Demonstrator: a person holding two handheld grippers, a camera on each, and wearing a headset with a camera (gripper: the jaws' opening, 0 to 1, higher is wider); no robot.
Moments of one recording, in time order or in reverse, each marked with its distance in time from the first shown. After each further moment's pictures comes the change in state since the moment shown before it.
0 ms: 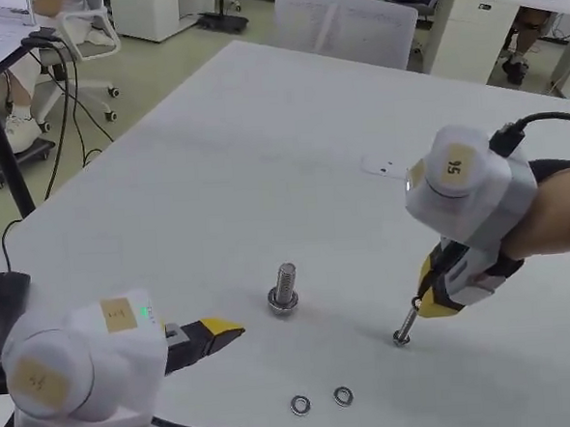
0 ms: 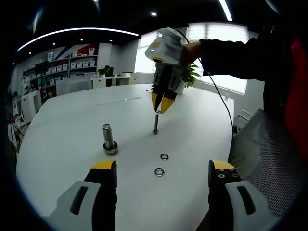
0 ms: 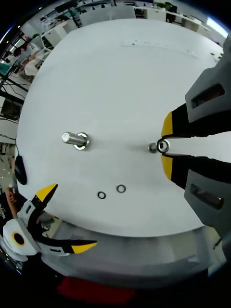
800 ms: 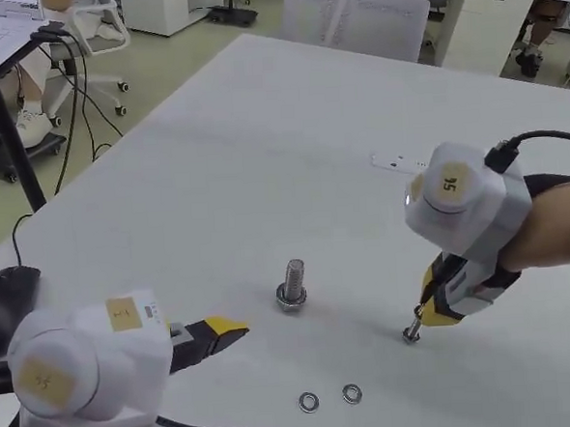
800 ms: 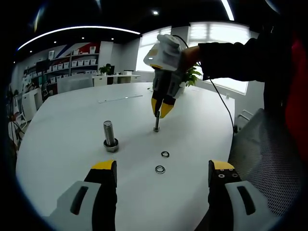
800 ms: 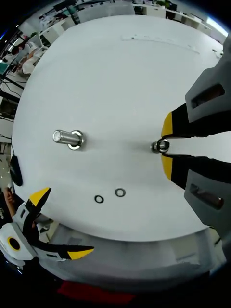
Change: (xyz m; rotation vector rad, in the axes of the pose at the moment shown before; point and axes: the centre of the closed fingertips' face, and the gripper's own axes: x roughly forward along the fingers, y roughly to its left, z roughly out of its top) left arm -0.001 0.002 -0.005 -0.012 0.012 0.008; right arm 0.024 0.000 -0.003 0.008 0.008 0.021
